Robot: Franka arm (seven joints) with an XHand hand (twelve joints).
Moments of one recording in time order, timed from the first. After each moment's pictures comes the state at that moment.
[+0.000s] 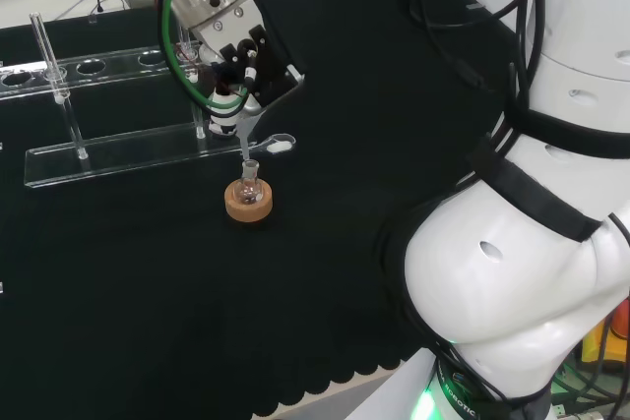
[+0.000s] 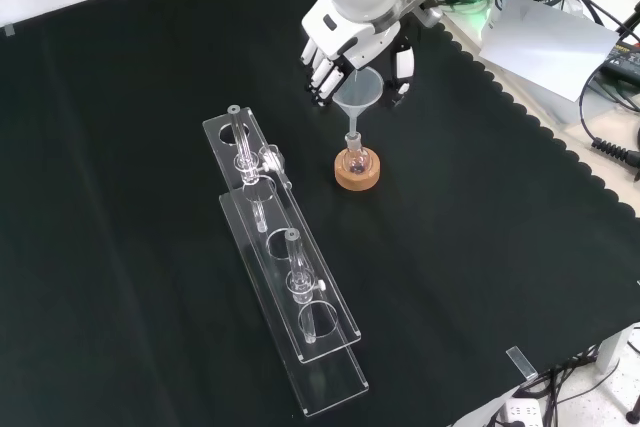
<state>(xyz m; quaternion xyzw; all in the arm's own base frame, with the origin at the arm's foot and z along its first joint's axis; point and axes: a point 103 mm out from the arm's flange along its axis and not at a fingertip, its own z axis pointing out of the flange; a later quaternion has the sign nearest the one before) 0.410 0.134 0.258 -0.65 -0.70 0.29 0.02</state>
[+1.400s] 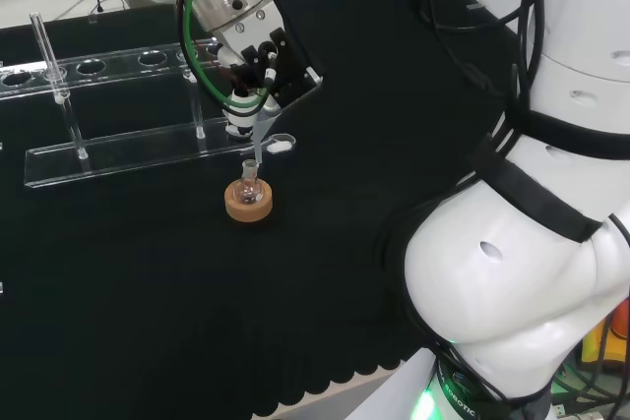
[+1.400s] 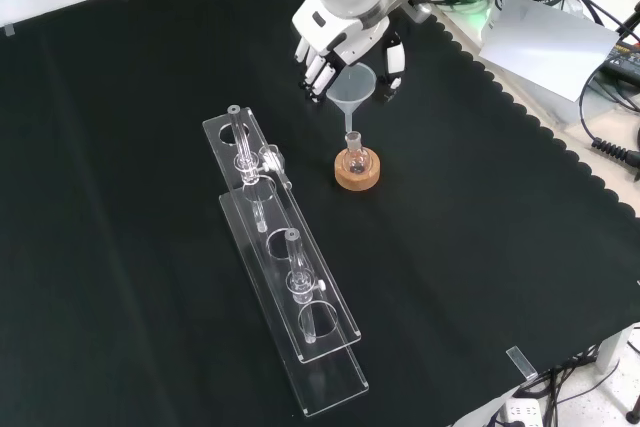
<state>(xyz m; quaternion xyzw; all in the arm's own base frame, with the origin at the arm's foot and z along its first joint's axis) 0.411 0.111 0.249 -0.65 -0.71 0.29 0.04</state>
